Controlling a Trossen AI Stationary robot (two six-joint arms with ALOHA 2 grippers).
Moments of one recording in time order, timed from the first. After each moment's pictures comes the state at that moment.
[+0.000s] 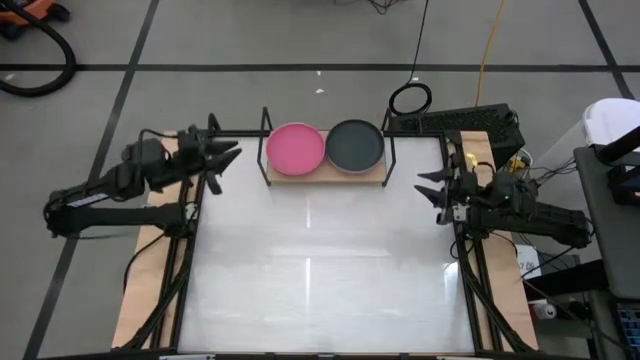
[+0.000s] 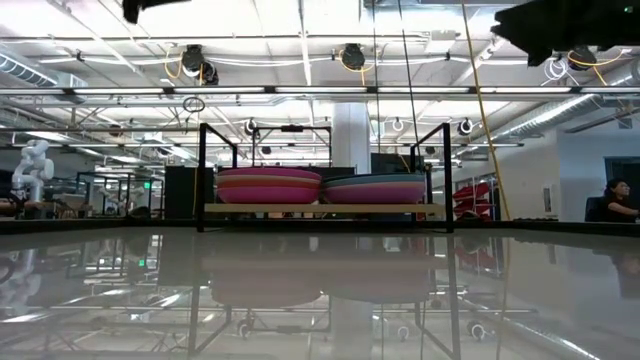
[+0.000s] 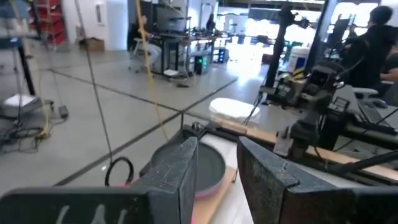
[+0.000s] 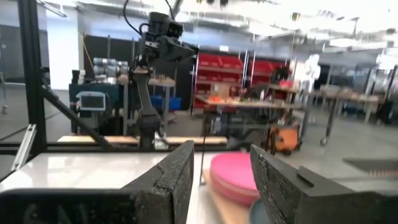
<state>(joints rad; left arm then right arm) 0.23 0.61 0.85 -0.27 -0.20 -0.09 -0.18 0.13 0.29 -0.01 0.02 -0.09</state>
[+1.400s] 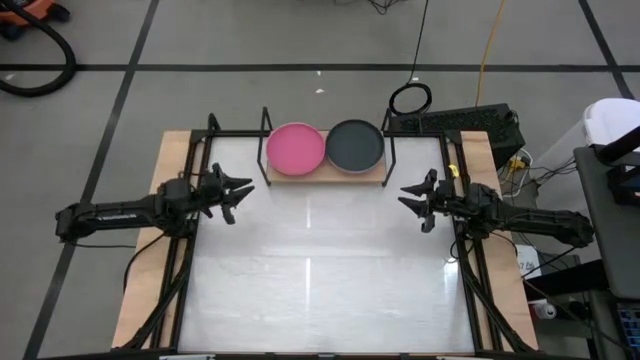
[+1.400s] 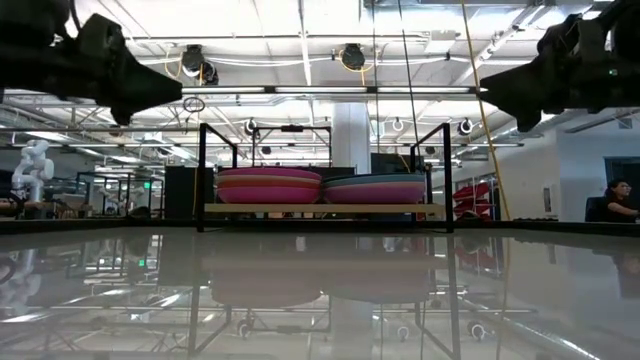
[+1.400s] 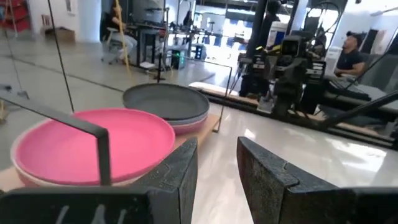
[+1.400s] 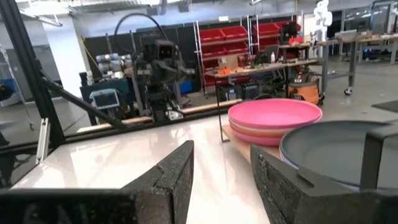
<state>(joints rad) 0.18 0.31 0.11 0.19 -0.15 -0.15 -0.18 0.16 0.02 0.22 0.02 0.14</state>
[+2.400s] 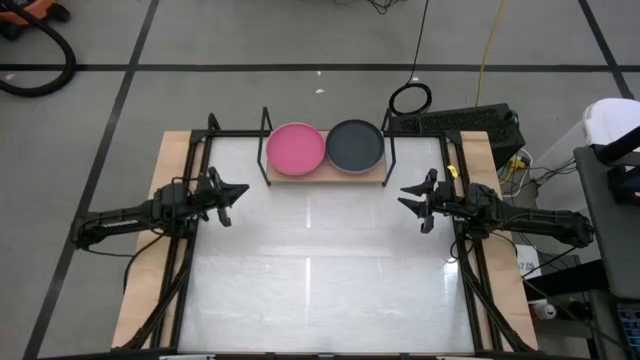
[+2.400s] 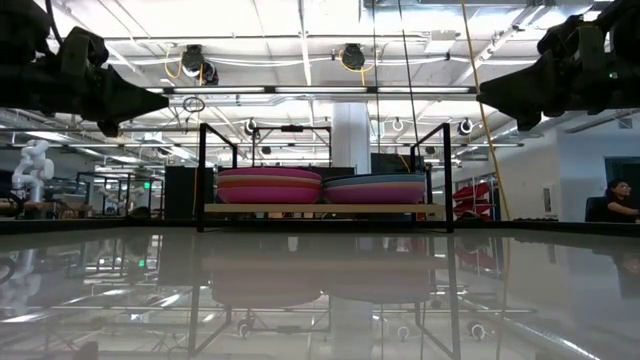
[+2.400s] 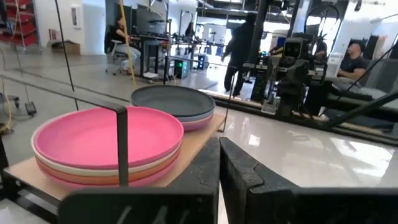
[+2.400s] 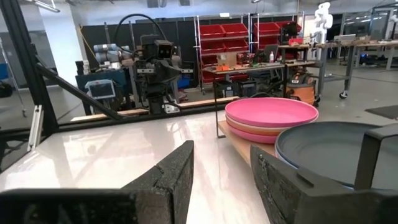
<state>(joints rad) 0.18 0.03 0.01 0.04 -0.15 -0.11 -0.18 0.16 0.02 0.19 0.02 0.08</state>
